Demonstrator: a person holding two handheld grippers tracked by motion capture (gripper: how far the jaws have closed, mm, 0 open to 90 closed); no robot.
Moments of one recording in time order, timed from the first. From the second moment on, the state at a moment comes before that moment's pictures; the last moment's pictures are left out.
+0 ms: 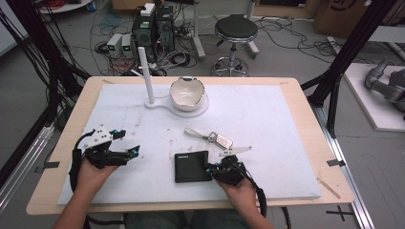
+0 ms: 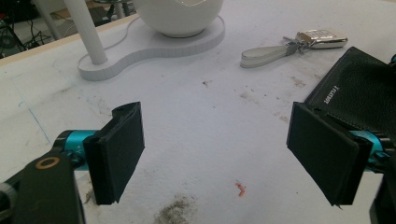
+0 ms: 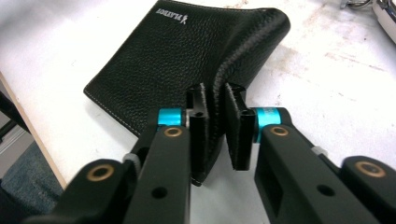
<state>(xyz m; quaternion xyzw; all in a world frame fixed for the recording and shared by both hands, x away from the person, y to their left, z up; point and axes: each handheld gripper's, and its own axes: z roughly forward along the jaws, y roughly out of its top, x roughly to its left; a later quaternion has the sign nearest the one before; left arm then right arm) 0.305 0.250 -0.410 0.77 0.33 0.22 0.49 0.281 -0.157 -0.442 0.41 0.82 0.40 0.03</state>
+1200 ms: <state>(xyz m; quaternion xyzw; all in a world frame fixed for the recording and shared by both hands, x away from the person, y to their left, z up) 0.306 0.254 -0.408 0.77 0.33 0.23 0.50 0.334 -0.176 -0.337 0.36 0.79 0.46 0.16</state>
